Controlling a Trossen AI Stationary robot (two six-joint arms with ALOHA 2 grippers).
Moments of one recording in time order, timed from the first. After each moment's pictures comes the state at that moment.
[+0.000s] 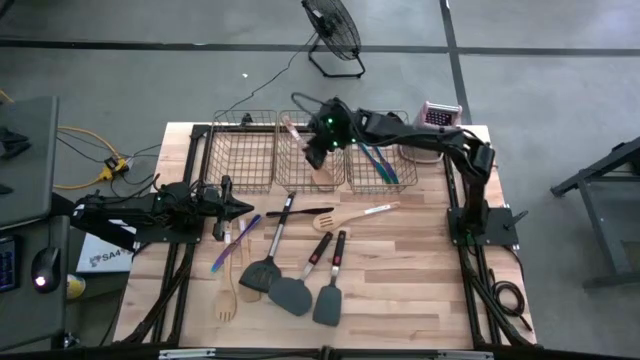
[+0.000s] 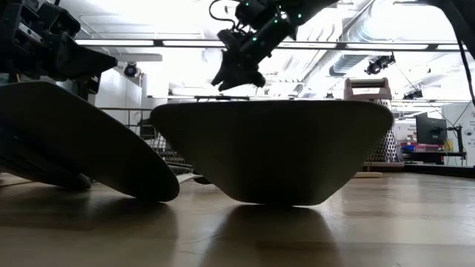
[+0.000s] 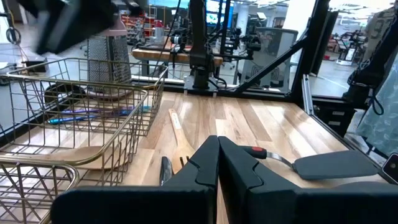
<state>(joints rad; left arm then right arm) 0.00 0.01 0.02 0.00 -0.01 -0.09 -0.38 1.92 1.68 -0.44 -0.14 0.15</state>
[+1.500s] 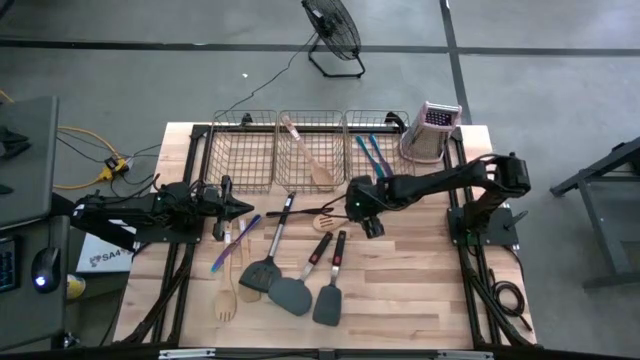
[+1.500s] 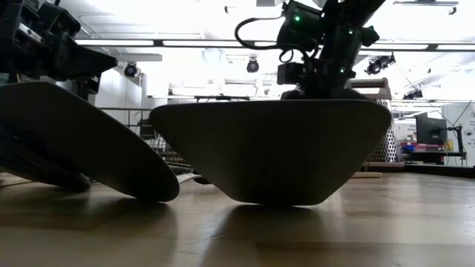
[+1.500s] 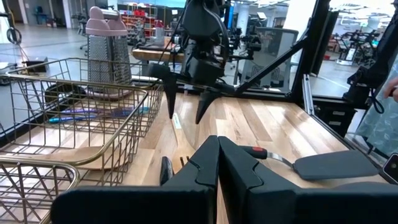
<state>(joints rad) 0.00 0.01 0.02 0.00 -0.01 -0.09 -0.05 1.66 1.00 -0.49 0.10 -0.35</state>
